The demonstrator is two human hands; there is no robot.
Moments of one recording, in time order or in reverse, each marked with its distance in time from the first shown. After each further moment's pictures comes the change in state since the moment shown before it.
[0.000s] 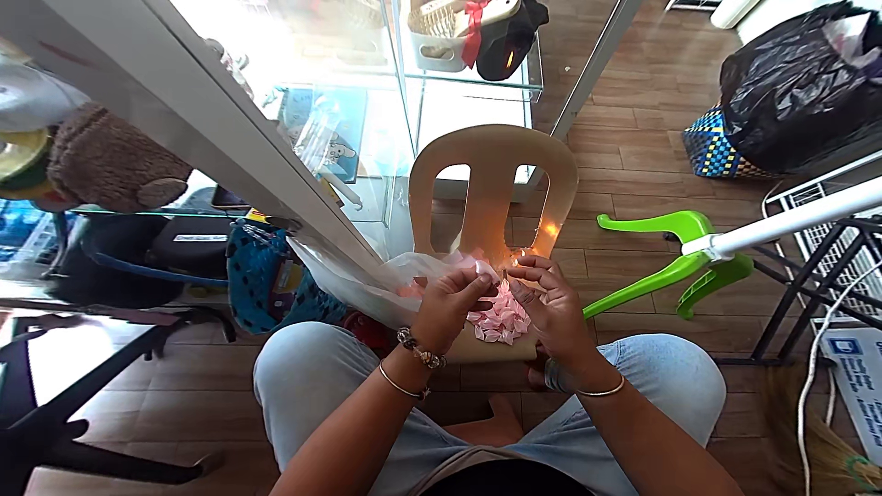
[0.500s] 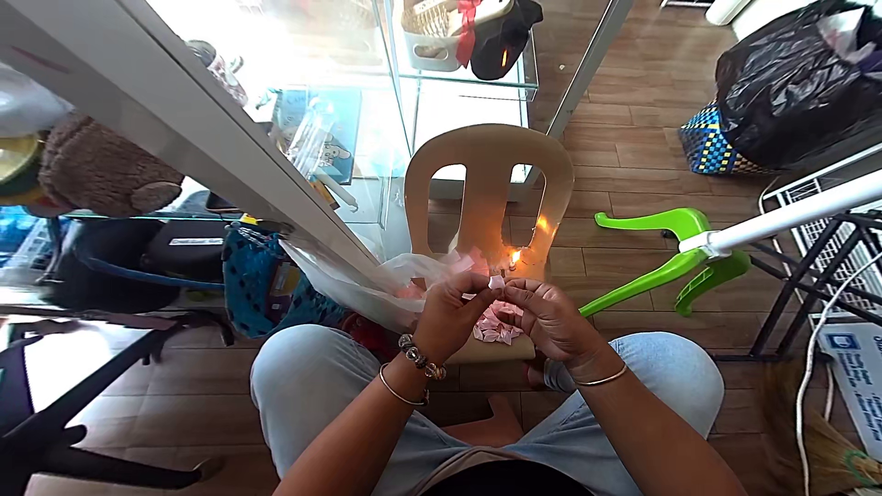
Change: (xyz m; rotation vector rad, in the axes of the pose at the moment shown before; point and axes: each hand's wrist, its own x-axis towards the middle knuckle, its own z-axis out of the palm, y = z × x) left_hand 0.000 -0.015 -0.008 0.368 -0.128 0.412; right_hand 0.006 -0.015 -0.006 0.583 -0.160 0.561
